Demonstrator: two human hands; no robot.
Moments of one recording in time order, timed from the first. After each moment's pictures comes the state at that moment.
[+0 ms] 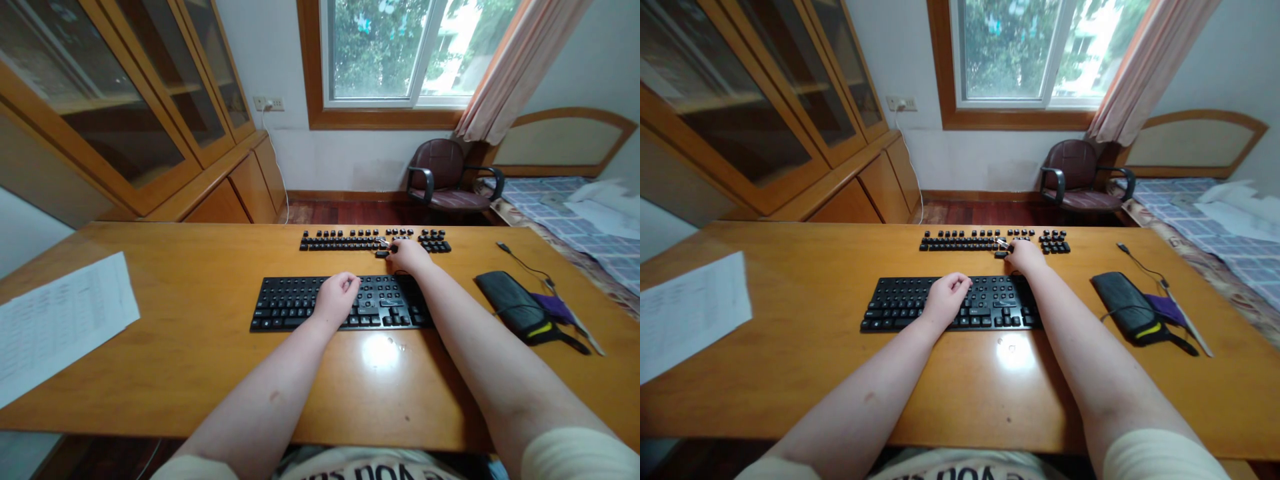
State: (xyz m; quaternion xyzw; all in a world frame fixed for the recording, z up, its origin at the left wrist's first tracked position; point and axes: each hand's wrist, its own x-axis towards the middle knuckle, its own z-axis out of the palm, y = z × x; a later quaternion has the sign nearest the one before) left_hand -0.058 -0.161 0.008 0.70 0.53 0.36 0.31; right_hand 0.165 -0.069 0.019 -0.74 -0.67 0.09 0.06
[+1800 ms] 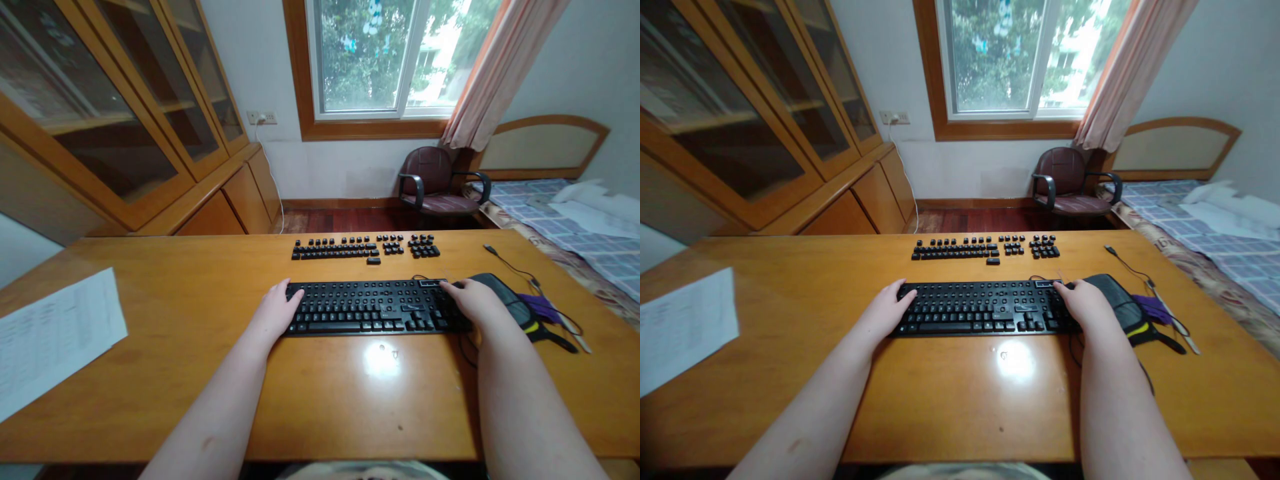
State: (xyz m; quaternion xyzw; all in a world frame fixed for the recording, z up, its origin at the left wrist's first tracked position) left_hand -0.153 -0.148 0.017 0.67 0.70 0.15 0.19; right_hand 0.254 -0.182 0.039 -0.86 -0.50 0.11 0.05
